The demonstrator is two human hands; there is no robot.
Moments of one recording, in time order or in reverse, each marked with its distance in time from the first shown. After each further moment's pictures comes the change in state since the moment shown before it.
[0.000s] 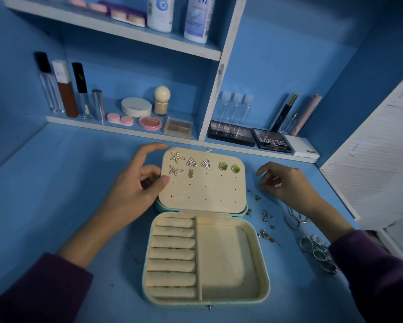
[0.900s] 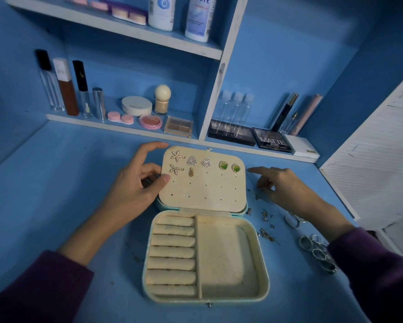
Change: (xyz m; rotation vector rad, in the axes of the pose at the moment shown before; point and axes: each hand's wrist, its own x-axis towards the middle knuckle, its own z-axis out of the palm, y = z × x) left_hand 0.000 -0.002 0.001 -0.009 0.002 0.013; right_hand 0.001 -0.007 0.002 -0.251 -0.146 -0.081
